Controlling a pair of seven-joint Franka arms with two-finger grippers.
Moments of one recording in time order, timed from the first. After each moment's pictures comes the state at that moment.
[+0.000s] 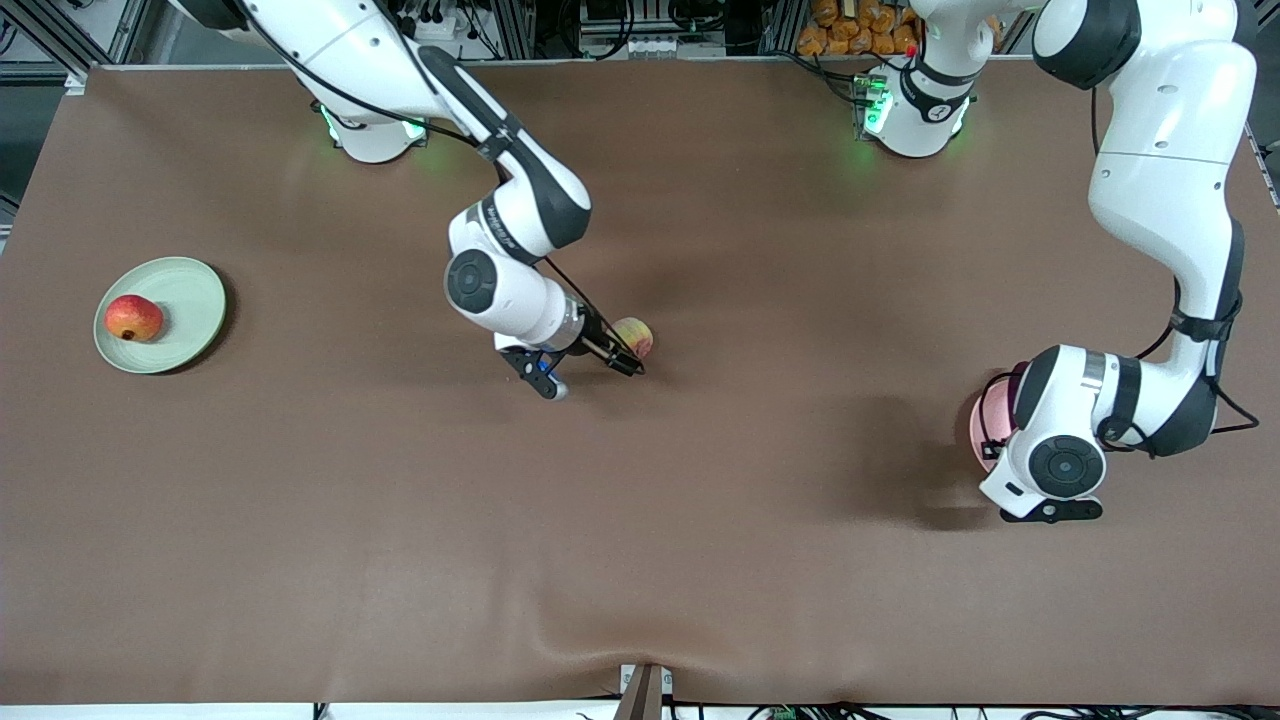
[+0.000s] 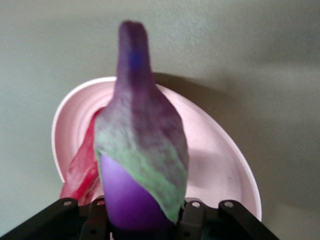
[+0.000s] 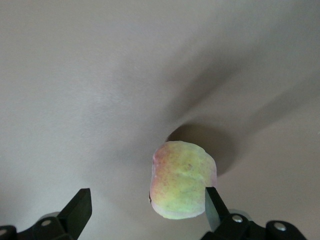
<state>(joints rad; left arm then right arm) 0.15 0.83 -0.25 -1.45 0.61 1.88 -0.41 0.47 0.58 0.24 -1.81 0.44 2.50 1.10</state>
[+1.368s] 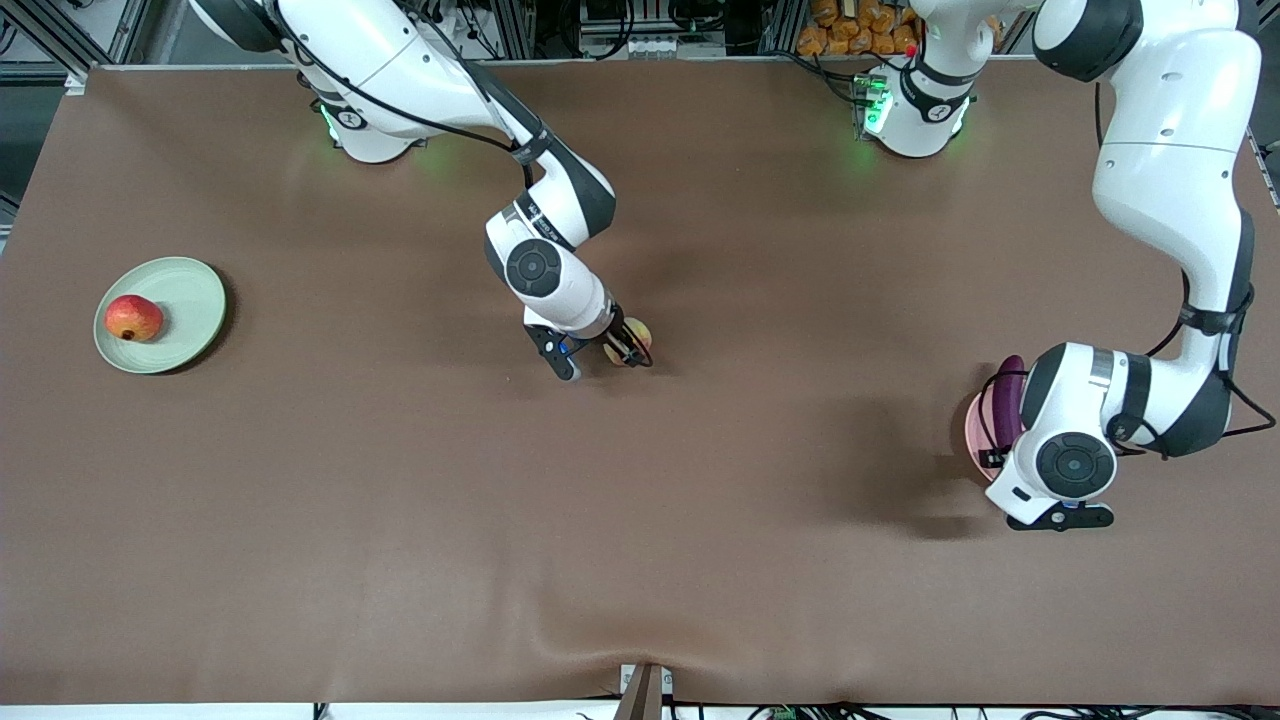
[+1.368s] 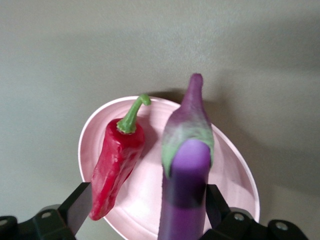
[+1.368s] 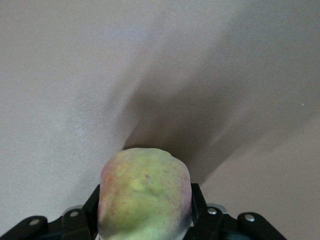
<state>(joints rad) 0.15 0.79 -0.27 -1.42 0.62 1.88 -0.41 0.53 0.65 0.24 -1.81 0.18 2.53 1.49</state>
